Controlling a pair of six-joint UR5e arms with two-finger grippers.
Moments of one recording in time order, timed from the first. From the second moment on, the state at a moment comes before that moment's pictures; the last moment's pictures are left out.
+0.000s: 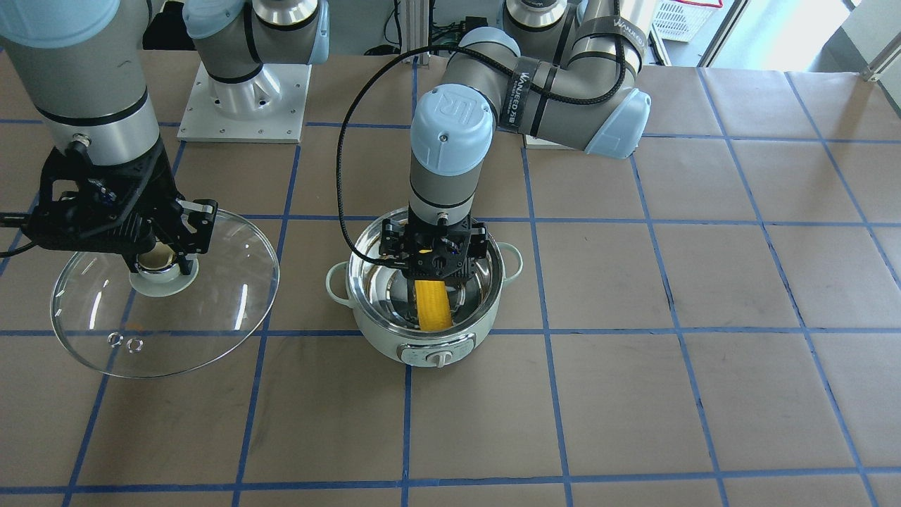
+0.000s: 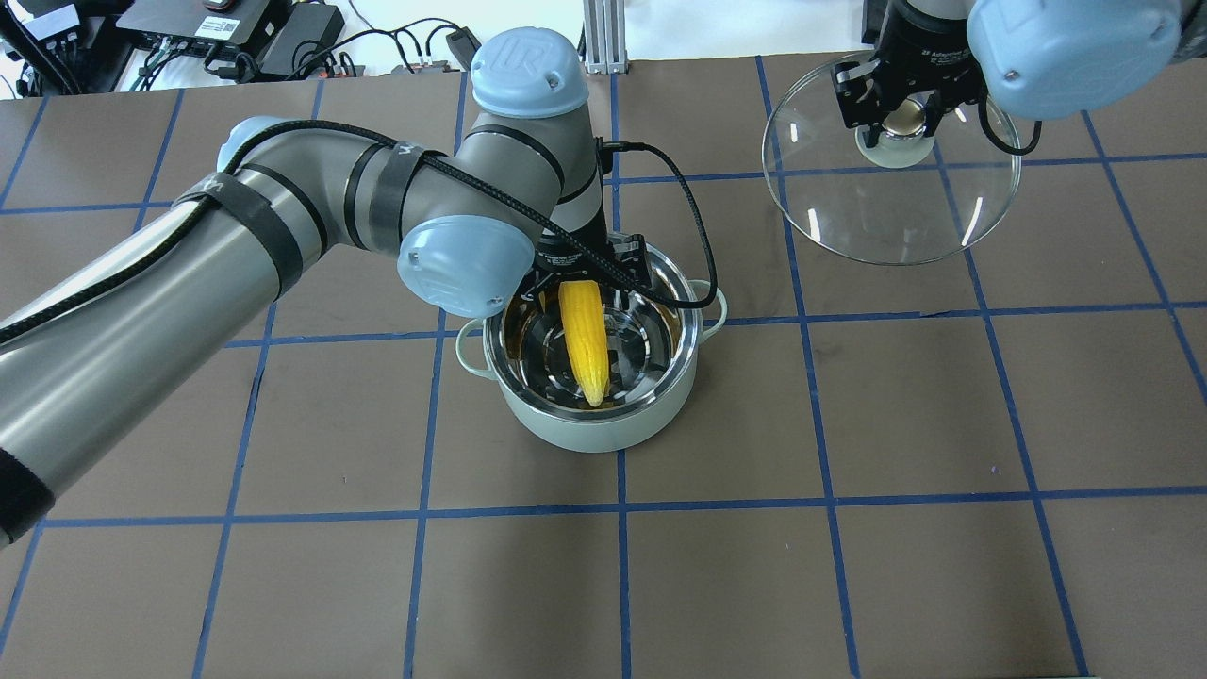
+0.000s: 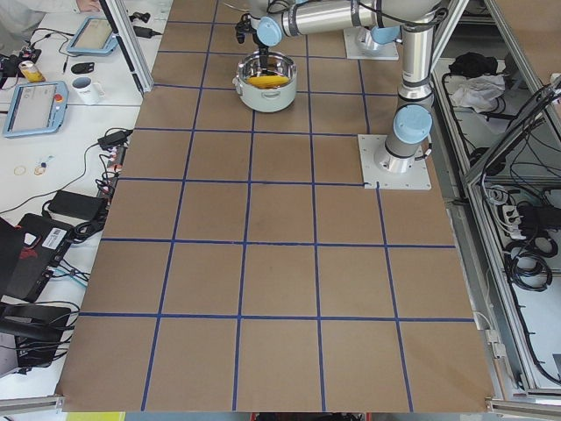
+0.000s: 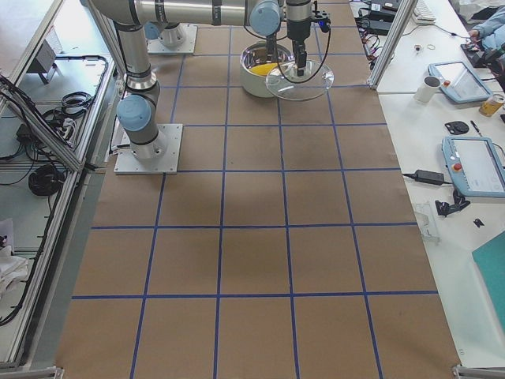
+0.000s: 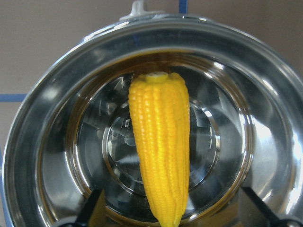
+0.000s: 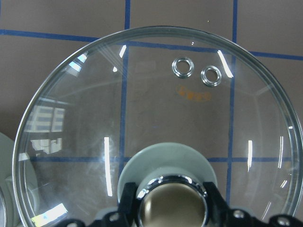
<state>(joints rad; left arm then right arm) -1.92 -1.89 -1.63 -1.22 1.51 -0.34 1.59 -1.42 1.48 -1.78 -1.73 -0.05</state>
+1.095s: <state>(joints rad) -1.53 -1.79 -1.36 -1.47 1.60 0.18 1.57 -1.42 1.48 -1.77 -1.73 -0.06</state>
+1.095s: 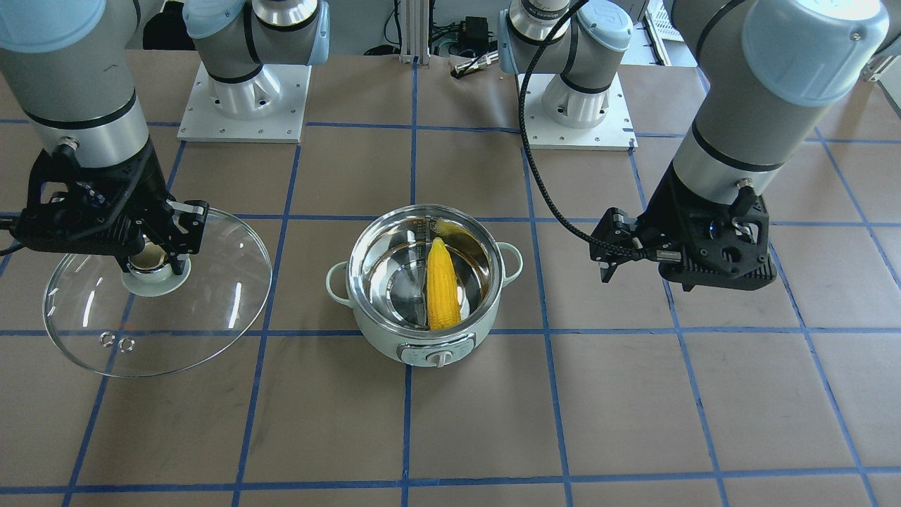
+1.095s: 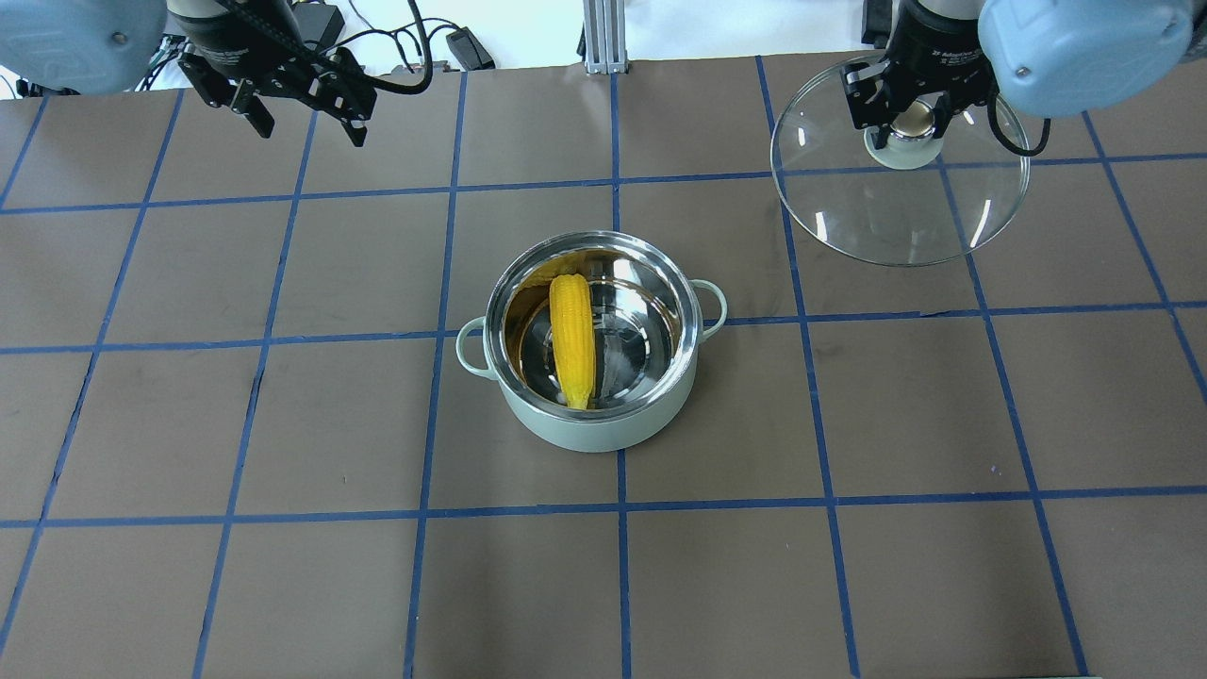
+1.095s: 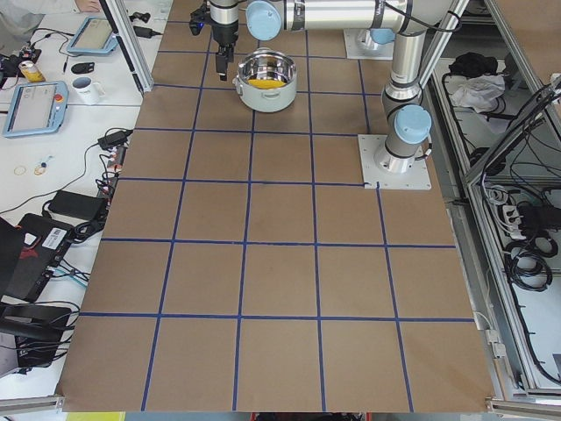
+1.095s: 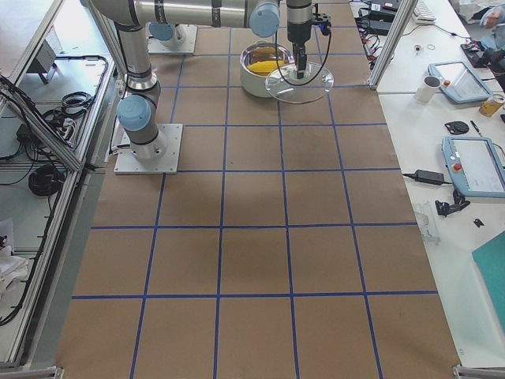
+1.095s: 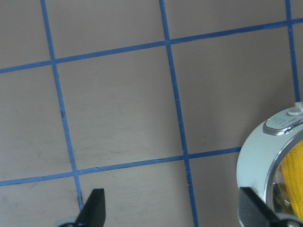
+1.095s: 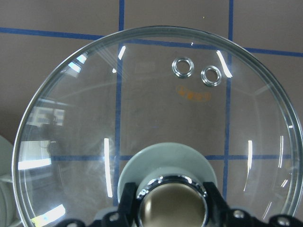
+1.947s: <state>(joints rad) -1.44 -1.73 -1.40 -1.48 1.68 0.19 1.58 -1.42 1.48 -1.77 -1.72 -0.04</state>
